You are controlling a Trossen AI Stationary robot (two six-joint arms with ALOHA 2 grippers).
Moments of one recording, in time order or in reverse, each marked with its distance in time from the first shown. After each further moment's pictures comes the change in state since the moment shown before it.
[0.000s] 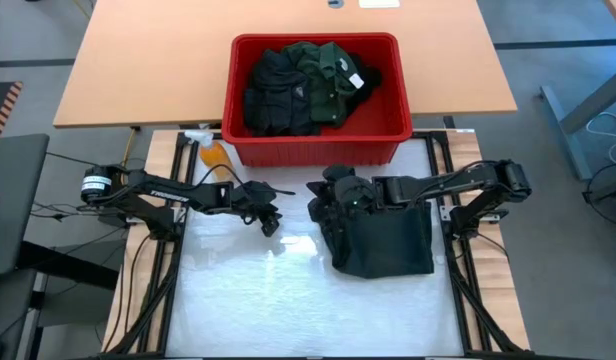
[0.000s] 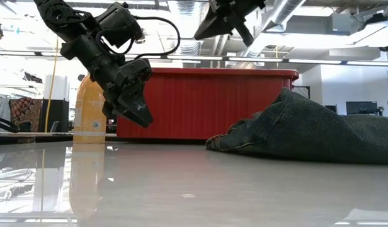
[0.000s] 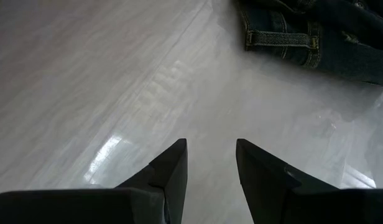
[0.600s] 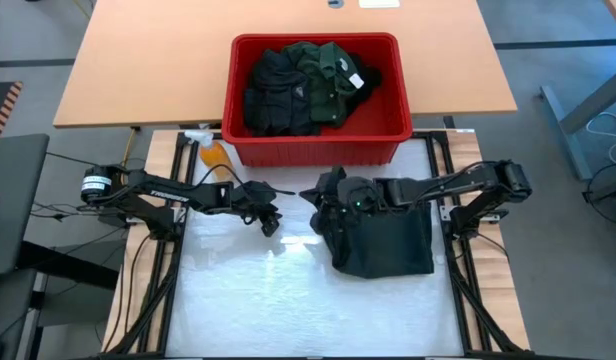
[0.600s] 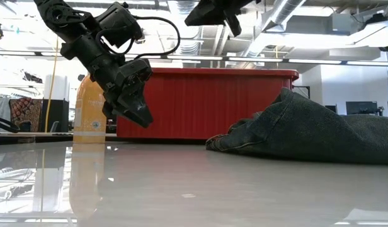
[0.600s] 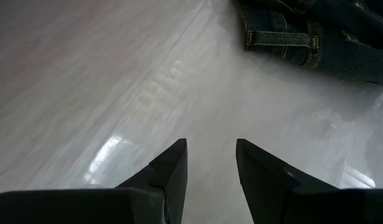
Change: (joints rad) left arm 0.000 0.000 0.000 0.004 0.000 0.000; right arm -0.007 -0.005 0.002 0.090 -0.139 -0.275
